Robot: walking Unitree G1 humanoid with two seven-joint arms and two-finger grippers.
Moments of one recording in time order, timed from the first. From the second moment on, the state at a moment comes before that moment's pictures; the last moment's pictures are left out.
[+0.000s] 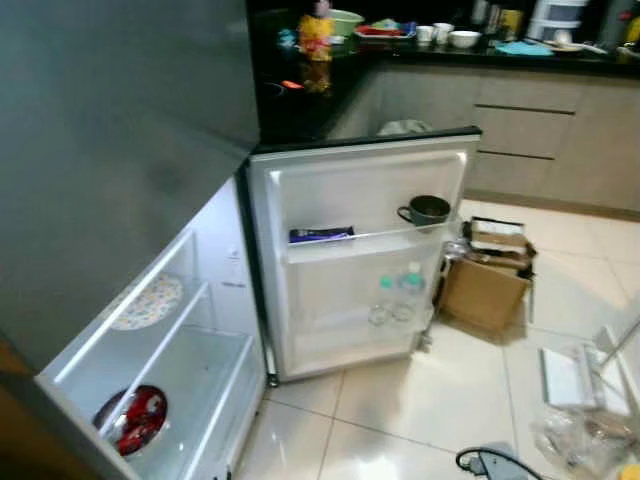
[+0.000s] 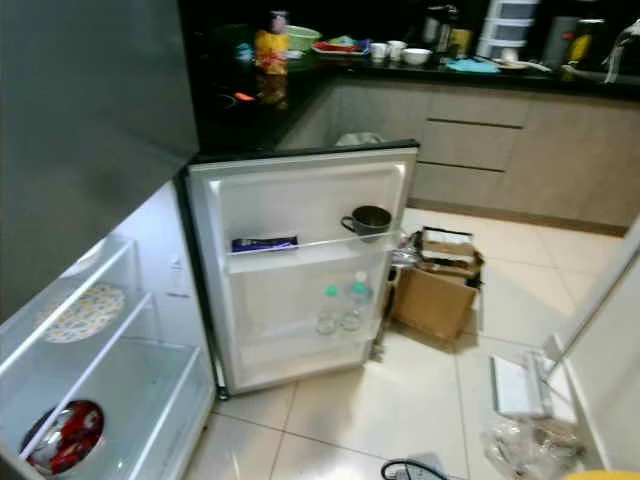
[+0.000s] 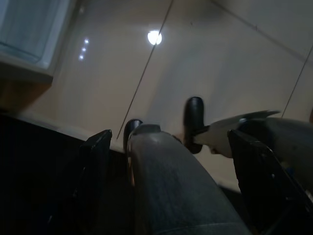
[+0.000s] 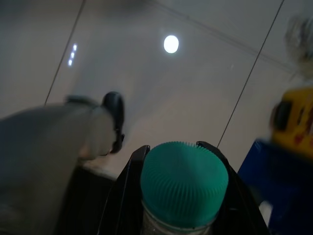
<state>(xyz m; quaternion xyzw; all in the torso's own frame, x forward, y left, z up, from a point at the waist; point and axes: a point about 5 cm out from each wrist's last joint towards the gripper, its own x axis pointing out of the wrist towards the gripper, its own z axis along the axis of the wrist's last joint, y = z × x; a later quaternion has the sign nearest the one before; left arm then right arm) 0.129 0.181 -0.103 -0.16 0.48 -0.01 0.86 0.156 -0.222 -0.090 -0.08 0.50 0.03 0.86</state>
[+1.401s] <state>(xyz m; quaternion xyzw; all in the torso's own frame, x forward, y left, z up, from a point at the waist) 0.141 0.181 -0.099 -0.15 0.47 0.00 0.87 0.156 -0.216 -0.090 -0.08 0.50 0.08 0.86</state>
